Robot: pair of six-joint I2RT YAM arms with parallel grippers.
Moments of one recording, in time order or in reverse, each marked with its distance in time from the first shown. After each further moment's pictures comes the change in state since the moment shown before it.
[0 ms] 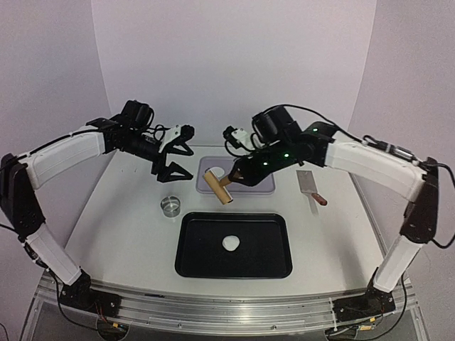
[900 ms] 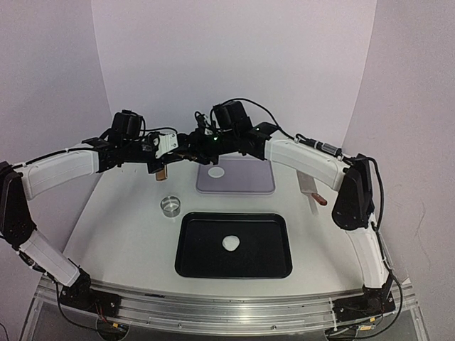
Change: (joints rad) left arm 0.009 -0.079 -0.217 0.388 -0.381 0.157; right arm -0.018 0.509 0.559 0.282 -0.275 0.746
